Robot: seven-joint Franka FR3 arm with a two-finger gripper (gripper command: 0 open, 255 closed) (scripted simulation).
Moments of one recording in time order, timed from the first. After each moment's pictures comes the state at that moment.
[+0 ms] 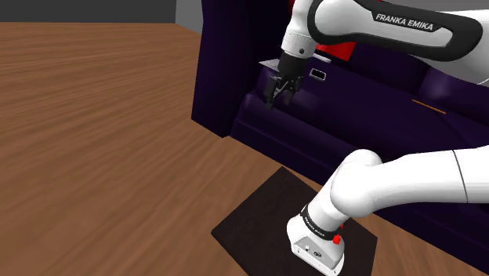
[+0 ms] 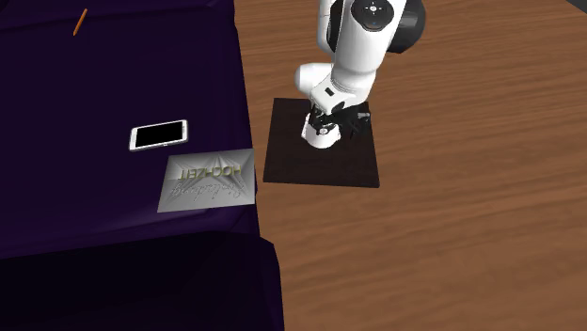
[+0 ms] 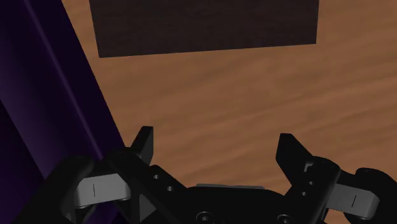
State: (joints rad) arm 0.01 -0.75 0.01 -2.42 -0.02 1.61 0.15
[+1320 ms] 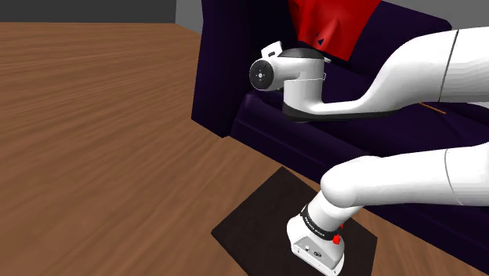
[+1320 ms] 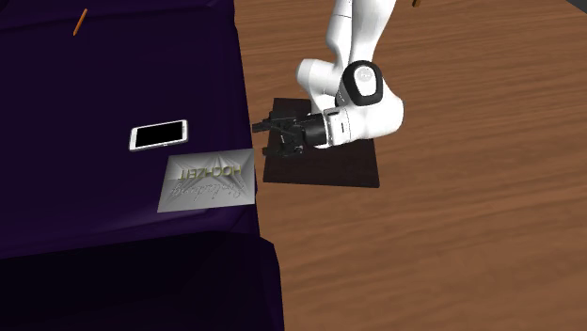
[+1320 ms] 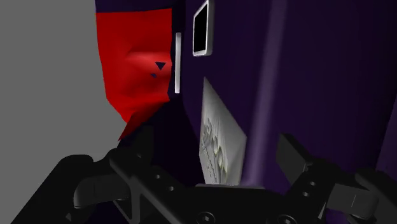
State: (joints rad) arm -0.35 -0.66 0.41 -2.67 -1.32 1.93 0.45
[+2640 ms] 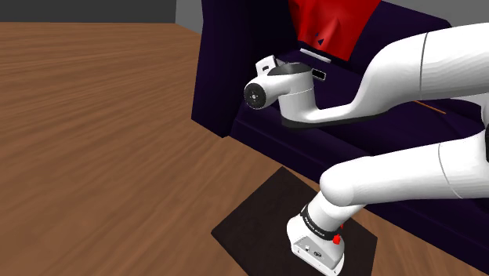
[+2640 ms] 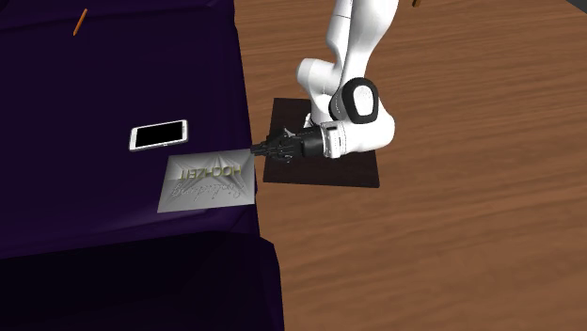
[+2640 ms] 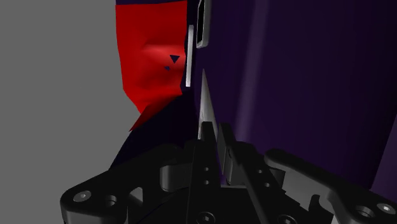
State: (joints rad) arm -0.39 -0.59 0.46 -2.71 -1.44 1.90 0.60
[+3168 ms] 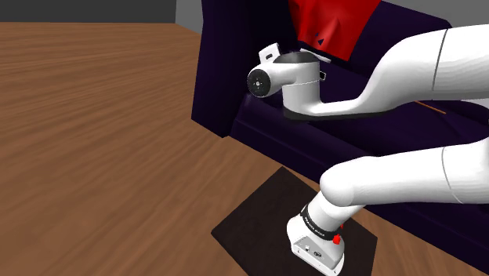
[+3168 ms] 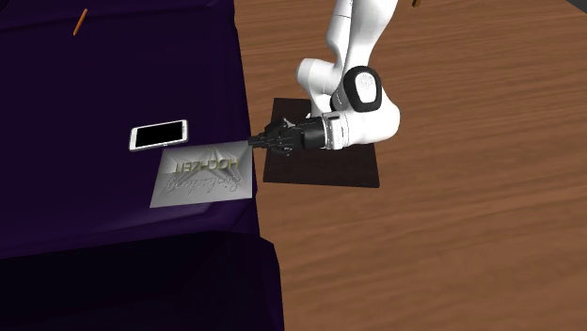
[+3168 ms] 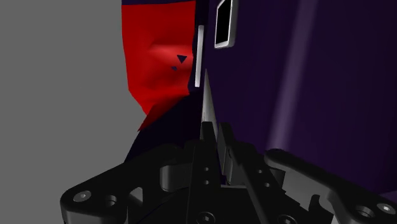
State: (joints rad) arm -0.38 -0.64 0.43 -2.67 -1.42 1.92 0.51
